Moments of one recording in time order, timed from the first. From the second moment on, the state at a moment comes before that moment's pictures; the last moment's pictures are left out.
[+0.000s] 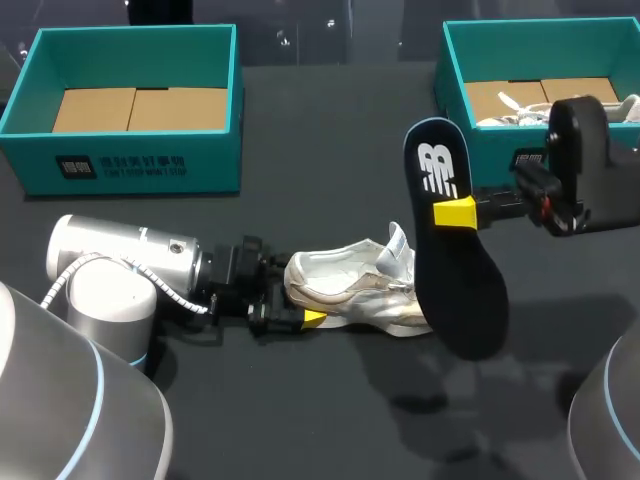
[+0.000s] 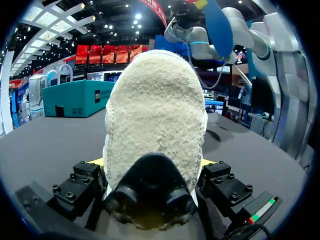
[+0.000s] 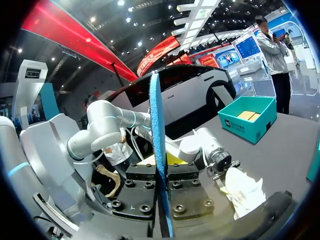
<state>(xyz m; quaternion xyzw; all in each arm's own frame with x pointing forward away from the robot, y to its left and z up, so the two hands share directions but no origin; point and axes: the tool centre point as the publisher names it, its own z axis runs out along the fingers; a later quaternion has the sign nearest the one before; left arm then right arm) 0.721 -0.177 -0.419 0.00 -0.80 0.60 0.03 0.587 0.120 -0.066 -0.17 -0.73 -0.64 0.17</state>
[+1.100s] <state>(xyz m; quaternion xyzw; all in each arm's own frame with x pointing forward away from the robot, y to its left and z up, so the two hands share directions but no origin) 0.713 -0.142 -0.403 -0.02 -0.86 0.51 0.02 0.585 0.120 -0.067 -0.17 -0.73 -0.64 0.17</state>
